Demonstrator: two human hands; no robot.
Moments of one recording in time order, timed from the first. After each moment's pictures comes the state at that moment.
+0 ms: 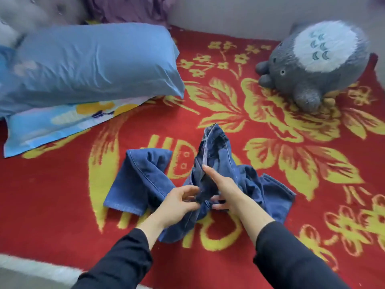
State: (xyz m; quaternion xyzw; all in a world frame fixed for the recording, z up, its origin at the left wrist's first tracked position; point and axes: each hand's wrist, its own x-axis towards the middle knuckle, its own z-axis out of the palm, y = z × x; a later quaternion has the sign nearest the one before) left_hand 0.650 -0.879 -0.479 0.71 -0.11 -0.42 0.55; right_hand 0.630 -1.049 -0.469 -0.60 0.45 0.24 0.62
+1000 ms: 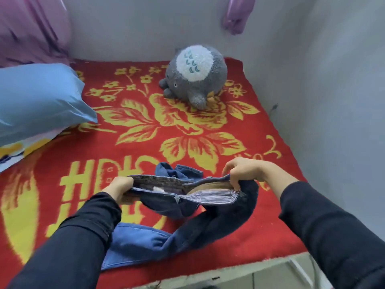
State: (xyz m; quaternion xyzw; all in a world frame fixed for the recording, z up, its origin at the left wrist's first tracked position) left_hand 0.611 -1.009 -0.407 0.81 0.13 -0.42 0.38; right_hand 0.407 -1.280 -0.276 -0.83 0.33 0.33 0.31
